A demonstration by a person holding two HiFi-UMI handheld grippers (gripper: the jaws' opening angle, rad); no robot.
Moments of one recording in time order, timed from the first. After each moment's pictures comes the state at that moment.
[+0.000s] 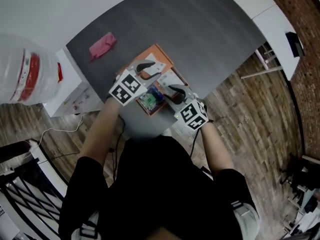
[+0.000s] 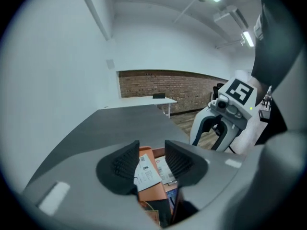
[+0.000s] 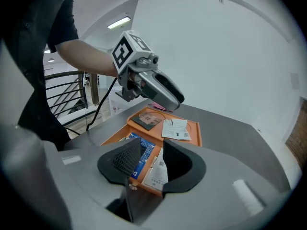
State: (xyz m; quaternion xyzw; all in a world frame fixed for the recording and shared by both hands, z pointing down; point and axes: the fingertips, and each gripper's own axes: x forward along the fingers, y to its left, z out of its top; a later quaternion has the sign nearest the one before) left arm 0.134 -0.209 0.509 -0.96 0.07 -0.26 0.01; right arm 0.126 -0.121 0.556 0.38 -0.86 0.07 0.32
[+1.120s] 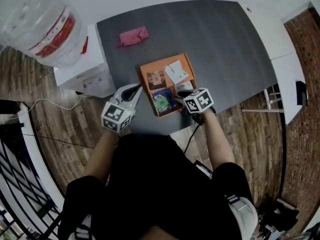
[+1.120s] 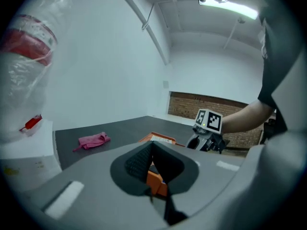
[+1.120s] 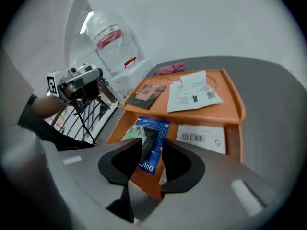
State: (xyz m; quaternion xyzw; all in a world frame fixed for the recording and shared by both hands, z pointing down) left arm -0.029 -0.172 0.512 -0.91 0.38 -0.10 -0.12; right arm 0.124 -0.153 0.631 0.25 -0.82 0.33 0.39
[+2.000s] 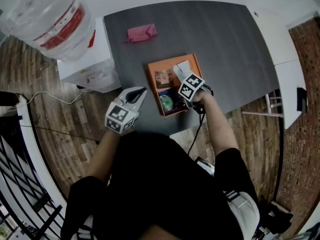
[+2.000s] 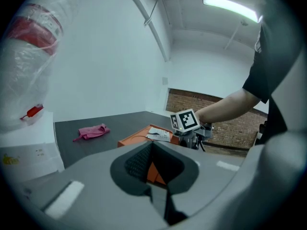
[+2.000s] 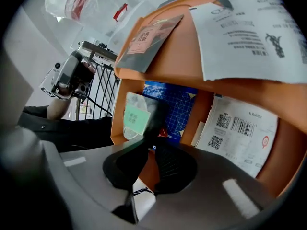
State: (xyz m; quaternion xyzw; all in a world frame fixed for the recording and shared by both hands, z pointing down) left arm -0.038 -0.154 0.533 -0.92 0.36 -0.11 -0.14; right arm 0.107 -0.109 0.672 0.04 -0.68 0.48 0.56
